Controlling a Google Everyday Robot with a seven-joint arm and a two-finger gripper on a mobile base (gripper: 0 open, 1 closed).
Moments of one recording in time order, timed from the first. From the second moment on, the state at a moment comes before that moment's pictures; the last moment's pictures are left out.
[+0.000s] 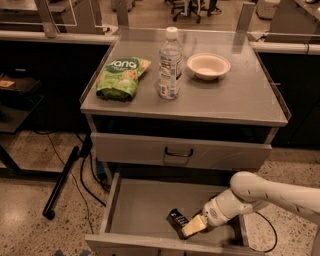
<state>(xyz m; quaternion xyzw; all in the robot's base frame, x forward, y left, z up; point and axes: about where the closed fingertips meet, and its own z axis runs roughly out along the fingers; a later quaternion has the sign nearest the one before) 0.428 -0.126 0.420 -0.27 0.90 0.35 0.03</state>
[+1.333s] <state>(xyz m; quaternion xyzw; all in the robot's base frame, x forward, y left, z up) 0.436 -0.128 0.404 -0.25 0.90 0.35 0.03</state>
